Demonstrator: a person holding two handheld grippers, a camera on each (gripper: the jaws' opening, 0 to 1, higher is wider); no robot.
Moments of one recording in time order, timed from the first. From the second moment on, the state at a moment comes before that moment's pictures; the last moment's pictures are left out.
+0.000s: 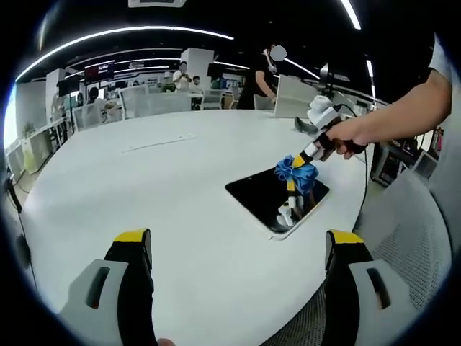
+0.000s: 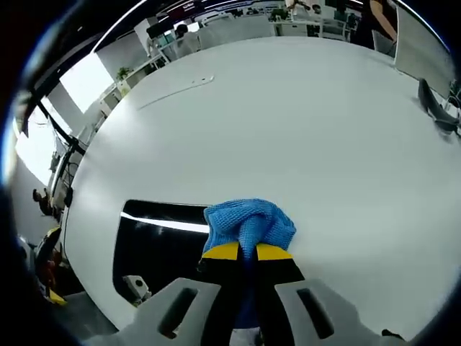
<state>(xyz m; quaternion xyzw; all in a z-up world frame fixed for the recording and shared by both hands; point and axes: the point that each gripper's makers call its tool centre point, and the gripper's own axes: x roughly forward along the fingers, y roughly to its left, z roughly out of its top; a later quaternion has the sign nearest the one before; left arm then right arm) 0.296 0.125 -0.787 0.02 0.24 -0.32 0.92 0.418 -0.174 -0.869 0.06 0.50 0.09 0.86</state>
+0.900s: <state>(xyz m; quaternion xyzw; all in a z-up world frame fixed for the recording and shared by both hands) 0.293 0.124 -0.791 0.03 0.25 -0.32 0.91 0.428 -0.173 -0.841 0.05 0.47 0.12 0.87</state>
